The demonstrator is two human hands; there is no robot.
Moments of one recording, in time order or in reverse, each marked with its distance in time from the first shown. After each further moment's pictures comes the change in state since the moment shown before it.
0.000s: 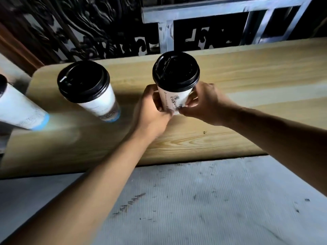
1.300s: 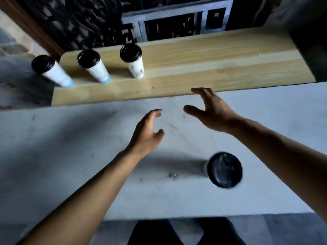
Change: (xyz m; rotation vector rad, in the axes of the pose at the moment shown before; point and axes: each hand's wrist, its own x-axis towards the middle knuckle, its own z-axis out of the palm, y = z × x) left_hand -0.318 0.129 0.050 0.297 -0.216 0.023; right_hand -0.329 0.007 -0.157 0.031 -0.009 0.109
